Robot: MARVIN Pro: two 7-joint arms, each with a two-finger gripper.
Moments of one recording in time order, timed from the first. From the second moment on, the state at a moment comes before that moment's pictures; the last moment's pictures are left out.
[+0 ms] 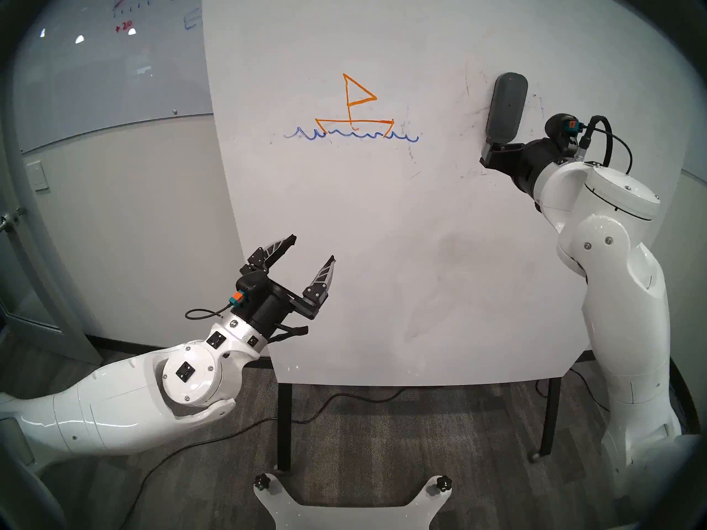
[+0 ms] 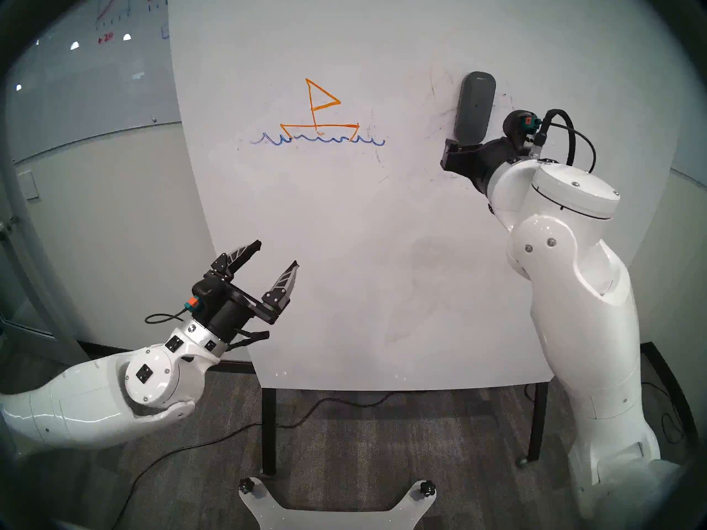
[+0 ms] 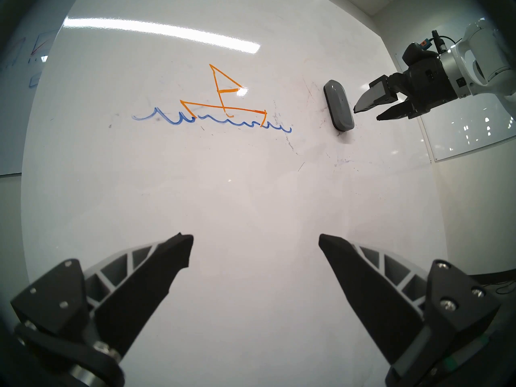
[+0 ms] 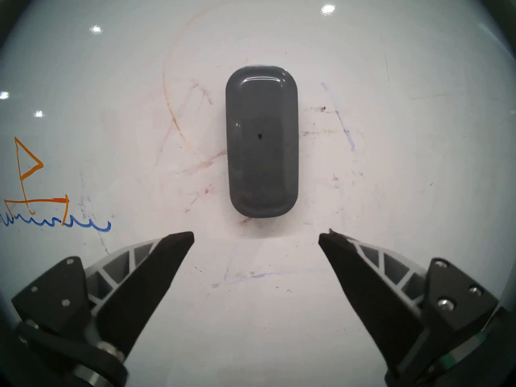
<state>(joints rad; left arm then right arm) 1.23 -0.52 -0.64 -1.97 -0.58 -0.53 0.40 -1.09 -0.98 1.42 -2.23 0.94 0.76 -0.75</state>
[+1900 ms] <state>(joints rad) 1.23 -0.52 -0.63 -1.97 -0.58 -0.53 0.40 -0.99 -0.96 1.36 -2.08 0.81 0.66 -0.62</state>
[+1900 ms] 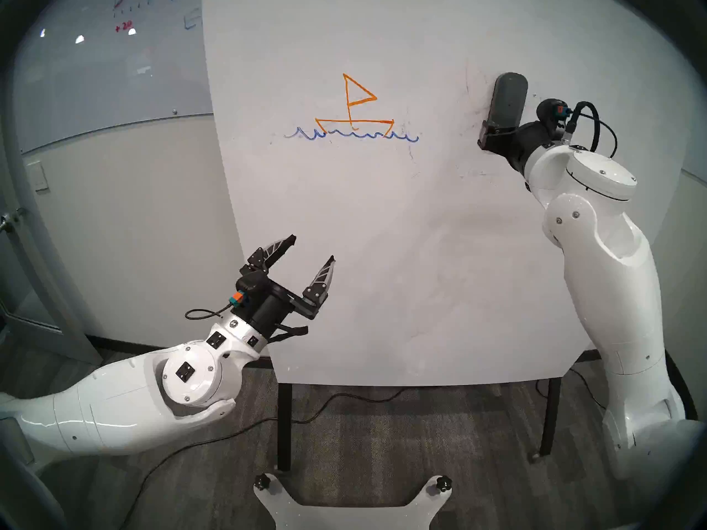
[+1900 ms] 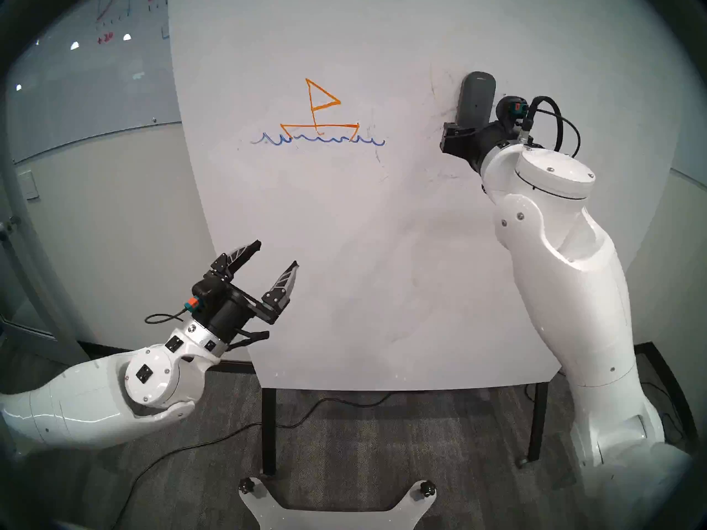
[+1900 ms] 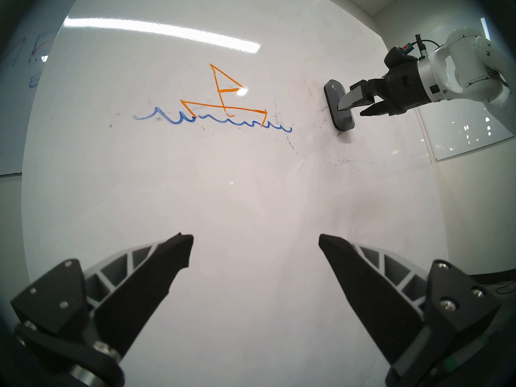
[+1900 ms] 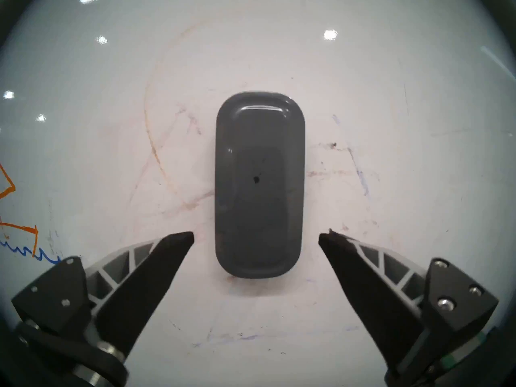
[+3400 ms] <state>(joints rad) 1.23 -0.52 -0.63 -1.97 -0.58 -0.53 0.40 -0.92 -0.99 1.35 -2.03 0.80 0.72 -0.61</state>
